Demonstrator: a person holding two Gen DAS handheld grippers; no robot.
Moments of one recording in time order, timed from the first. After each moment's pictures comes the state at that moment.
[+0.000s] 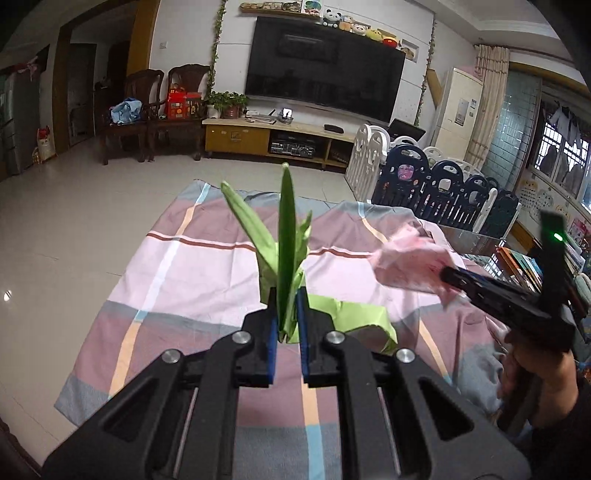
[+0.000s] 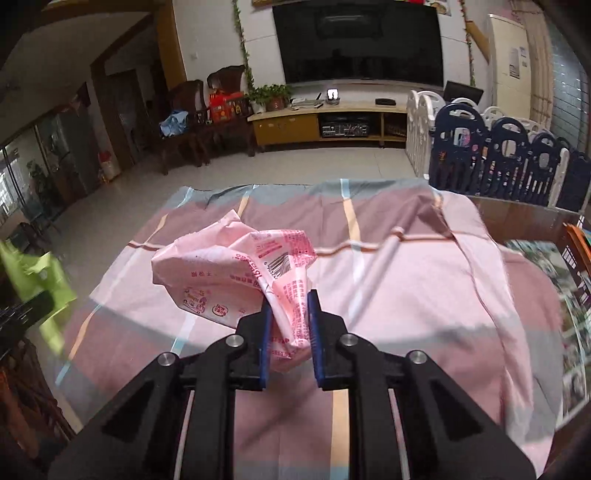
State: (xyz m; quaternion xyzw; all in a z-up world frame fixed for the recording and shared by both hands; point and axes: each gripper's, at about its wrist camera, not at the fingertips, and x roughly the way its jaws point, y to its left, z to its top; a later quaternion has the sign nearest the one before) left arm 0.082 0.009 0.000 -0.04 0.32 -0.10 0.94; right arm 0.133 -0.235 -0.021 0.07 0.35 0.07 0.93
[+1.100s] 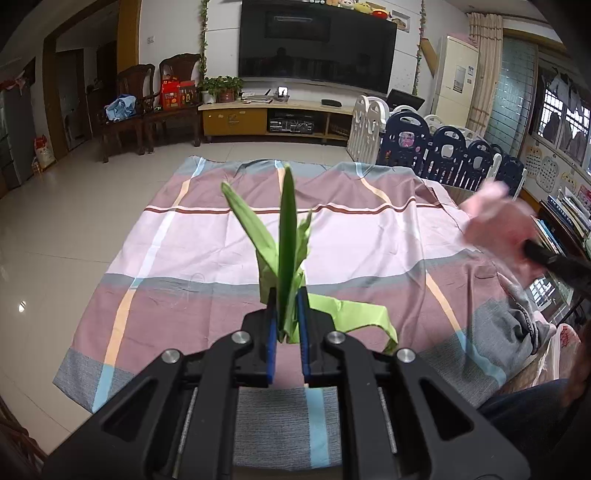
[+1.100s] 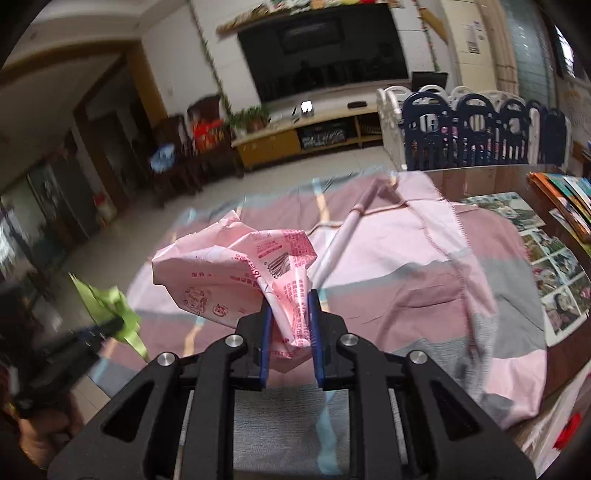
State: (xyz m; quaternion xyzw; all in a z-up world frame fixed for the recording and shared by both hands) left arm 0.068 -0.008 -0.031 0.00 0.35 -0.09 0.93; right arm 0.036 -0.278 0.002 0.16 0.31 0.04 0.94
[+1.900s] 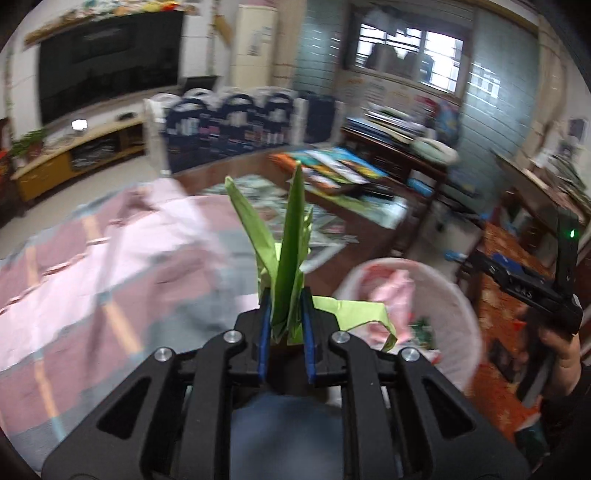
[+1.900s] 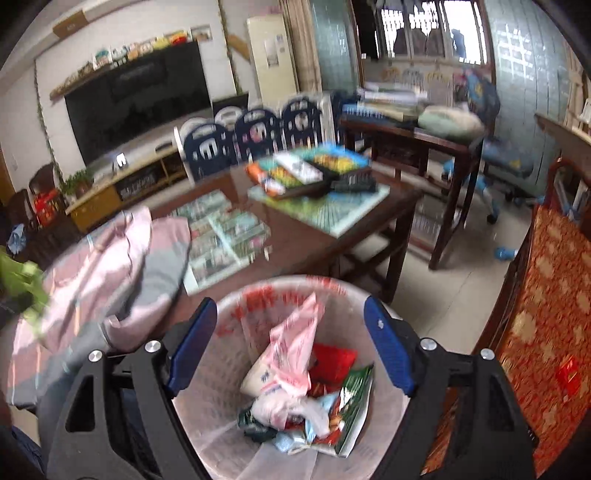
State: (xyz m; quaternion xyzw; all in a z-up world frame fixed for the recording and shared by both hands) left arm -0.074 -0.319 0.031 0.11 0.34 -0.45 0.82; right arm -0.251 -0.520 0.012 0.19 0.28 -0.30 0.89
